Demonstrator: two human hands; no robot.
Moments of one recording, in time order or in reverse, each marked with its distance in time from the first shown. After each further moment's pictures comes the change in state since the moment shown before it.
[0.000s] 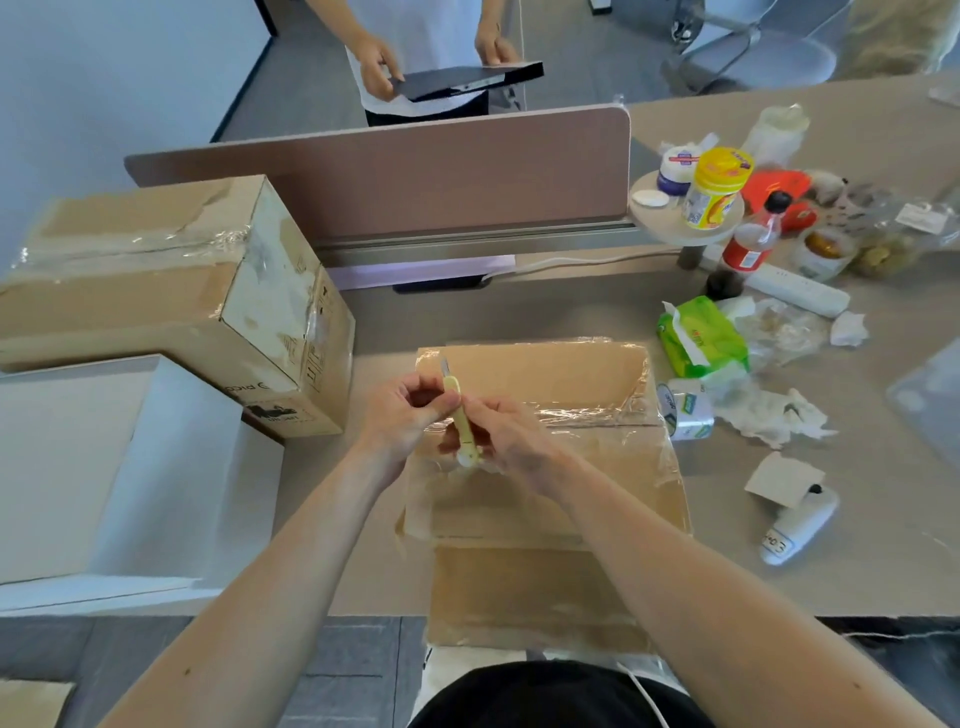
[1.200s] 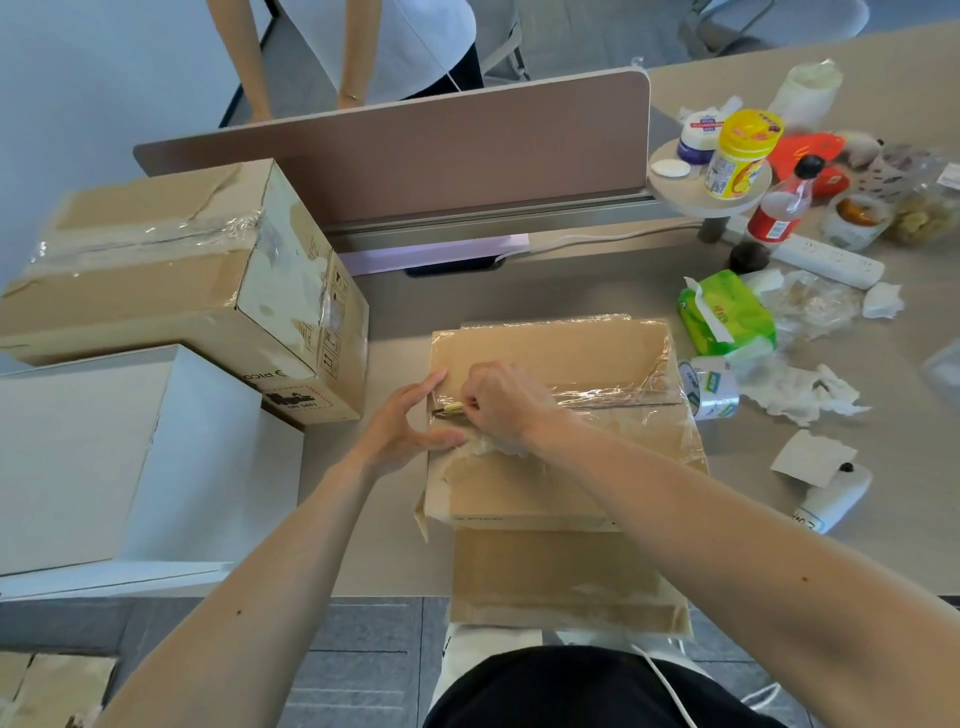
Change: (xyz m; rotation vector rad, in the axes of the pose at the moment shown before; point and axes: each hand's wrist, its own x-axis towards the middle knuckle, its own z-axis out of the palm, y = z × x) left_hand 0.028 -0.070 -0.053 0.533 -0.265 0.004; right_hand 0.038 -0.003 0.003 -1.393 0.106 -0.407
